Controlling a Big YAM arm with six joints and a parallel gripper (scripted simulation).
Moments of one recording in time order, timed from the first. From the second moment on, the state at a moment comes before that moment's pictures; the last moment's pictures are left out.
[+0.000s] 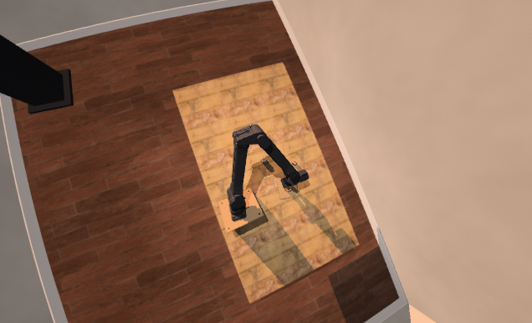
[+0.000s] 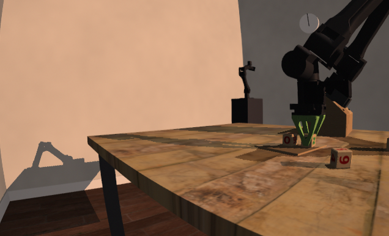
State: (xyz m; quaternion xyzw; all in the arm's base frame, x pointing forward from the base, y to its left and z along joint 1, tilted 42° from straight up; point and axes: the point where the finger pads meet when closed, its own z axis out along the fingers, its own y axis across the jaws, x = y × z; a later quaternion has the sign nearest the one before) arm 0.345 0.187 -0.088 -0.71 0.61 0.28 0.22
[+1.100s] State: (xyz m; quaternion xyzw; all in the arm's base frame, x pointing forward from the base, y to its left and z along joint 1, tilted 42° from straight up) arm 0.345 0.187 -0.088 -0.71 0.61 0.28 0.22
